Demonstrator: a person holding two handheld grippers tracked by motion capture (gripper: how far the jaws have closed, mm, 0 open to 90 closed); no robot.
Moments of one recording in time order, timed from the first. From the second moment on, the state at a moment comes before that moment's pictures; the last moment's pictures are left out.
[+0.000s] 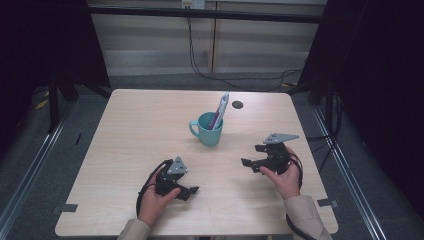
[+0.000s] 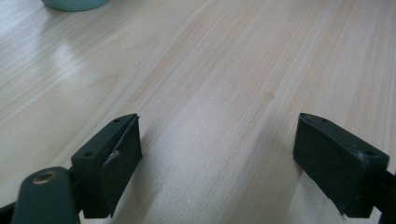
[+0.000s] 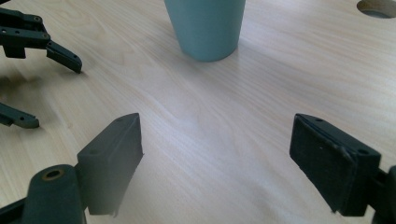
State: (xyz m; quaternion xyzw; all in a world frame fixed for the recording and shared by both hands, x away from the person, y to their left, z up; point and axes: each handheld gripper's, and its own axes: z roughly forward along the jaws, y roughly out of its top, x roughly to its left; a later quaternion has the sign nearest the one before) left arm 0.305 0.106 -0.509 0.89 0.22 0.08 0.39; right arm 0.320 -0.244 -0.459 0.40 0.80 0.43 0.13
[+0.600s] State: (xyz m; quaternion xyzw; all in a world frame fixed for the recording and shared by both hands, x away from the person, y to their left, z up) left arm 0.305 0.107 -0.508 0.89 0.22 0.08 0.39; right arm 0.303 -0.258 -0.491 0.42 0.80 0.41 0.12
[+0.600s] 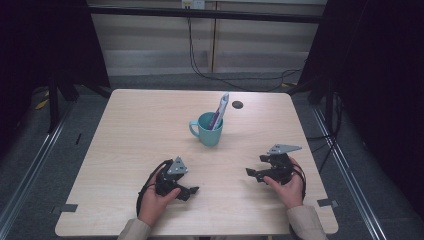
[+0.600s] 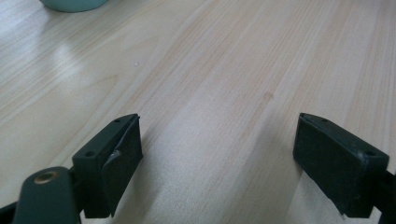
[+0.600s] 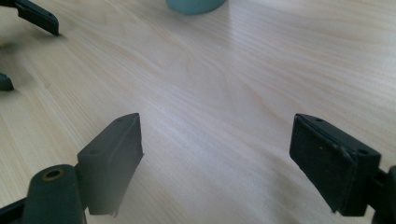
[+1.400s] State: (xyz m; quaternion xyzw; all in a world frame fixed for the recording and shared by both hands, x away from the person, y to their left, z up) left arm 0.305 0.106 -0.509 0.89 0.22 0.08 0.39; right arm 0.289 -0.266 -0.510 0.42 0.81 0.38 0.14
